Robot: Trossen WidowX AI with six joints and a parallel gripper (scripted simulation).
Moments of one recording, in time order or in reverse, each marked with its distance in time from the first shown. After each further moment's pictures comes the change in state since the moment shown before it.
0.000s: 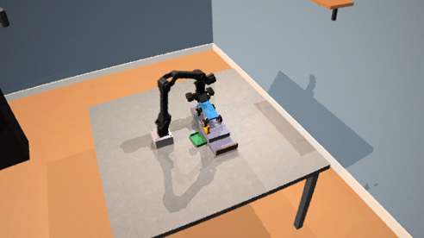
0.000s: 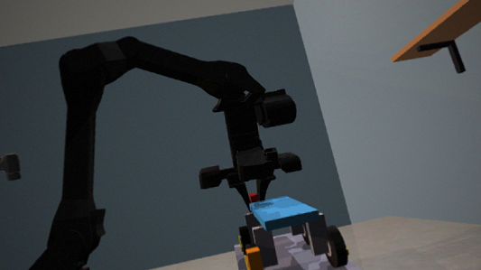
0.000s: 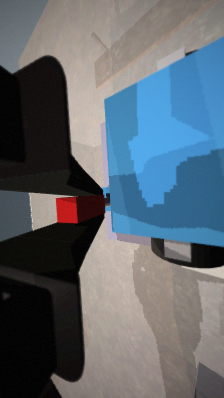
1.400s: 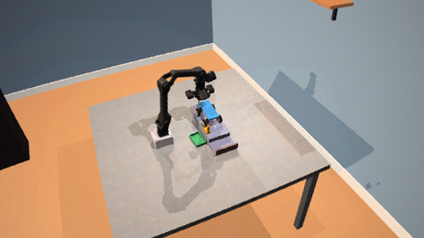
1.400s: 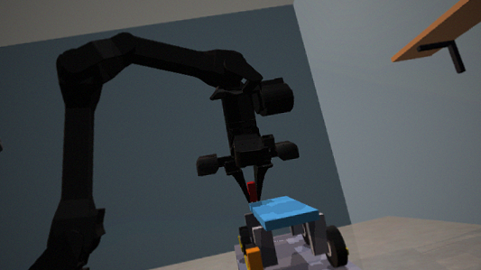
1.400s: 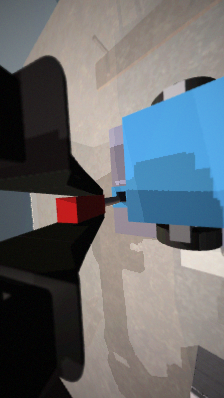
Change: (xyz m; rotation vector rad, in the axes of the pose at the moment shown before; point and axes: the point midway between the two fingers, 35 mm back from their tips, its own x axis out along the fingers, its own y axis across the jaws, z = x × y) arm -0.023 -0.001 -0.003 0.003 -0.003 -0.002
